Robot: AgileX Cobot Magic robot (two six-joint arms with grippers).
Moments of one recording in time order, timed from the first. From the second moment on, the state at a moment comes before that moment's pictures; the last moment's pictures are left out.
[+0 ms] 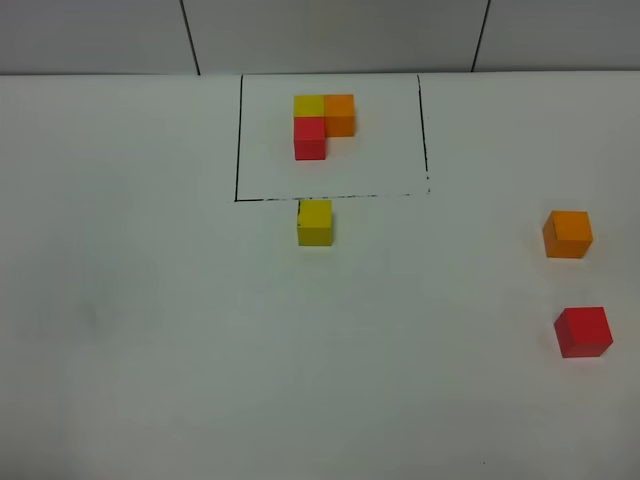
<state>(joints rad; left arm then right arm) -0.03 0.00 -0.51 -0.09 1.06 -0.03 0.02 0.16 -0.55 0.14 1.07 0.12</state>
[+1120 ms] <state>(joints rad) -0.03 0.00 -0.51 -0.09 1.06 -0.03 0.02 1.23 -0.79 -0.01 0.85 0.10</state>
